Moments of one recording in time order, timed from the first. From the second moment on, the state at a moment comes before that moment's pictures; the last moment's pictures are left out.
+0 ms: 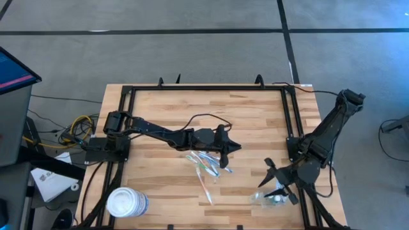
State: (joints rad) left arm -0.10 1.96 1.28 0.44 -0.13 -0.21; right arm 0.90 0.96 0.65 -0.14 0.34 0.37
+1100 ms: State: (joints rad) left arm -0.10 1.79 1.28 -0.32 -0.13 -0.19; right arm 0.70 0.93 0.65 -0.13 0.34 0.28
